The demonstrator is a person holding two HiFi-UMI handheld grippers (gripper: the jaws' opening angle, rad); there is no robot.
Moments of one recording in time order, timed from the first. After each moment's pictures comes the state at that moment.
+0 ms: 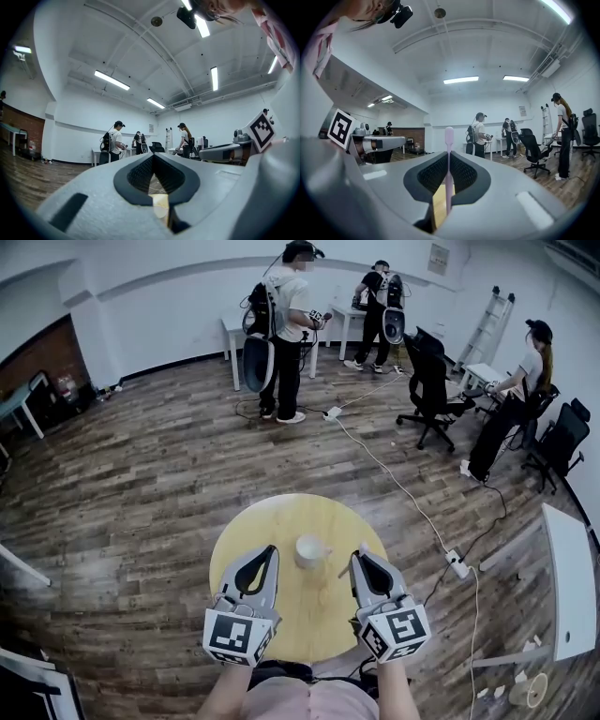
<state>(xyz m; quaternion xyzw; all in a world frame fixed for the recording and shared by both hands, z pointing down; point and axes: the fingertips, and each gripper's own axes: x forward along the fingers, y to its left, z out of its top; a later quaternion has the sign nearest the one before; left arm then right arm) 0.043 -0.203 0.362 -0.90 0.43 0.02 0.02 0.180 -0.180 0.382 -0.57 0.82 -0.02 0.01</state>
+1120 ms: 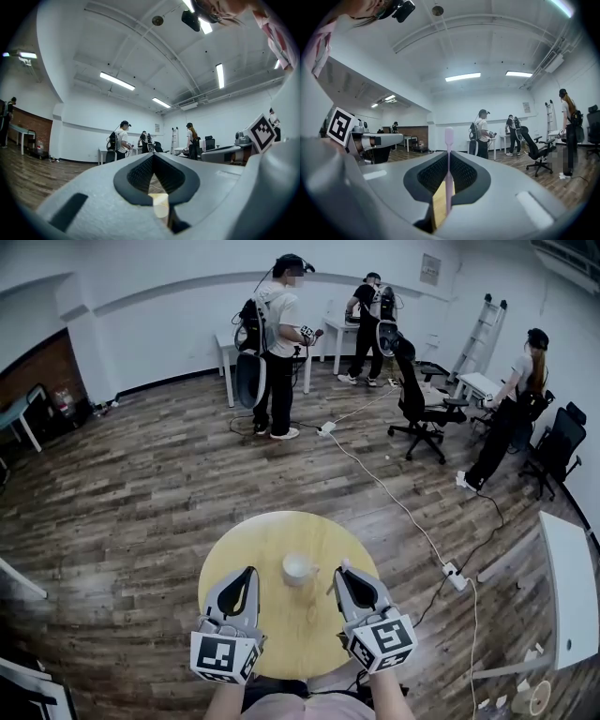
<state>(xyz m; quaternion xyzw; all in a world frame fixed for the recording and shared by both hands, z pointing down) 0.047 -0.205 0.373 -0.88 0.47 0.02 0.02 0.195 -0.191 0.399 -0.55 0.83 -0.03 0.00</state>
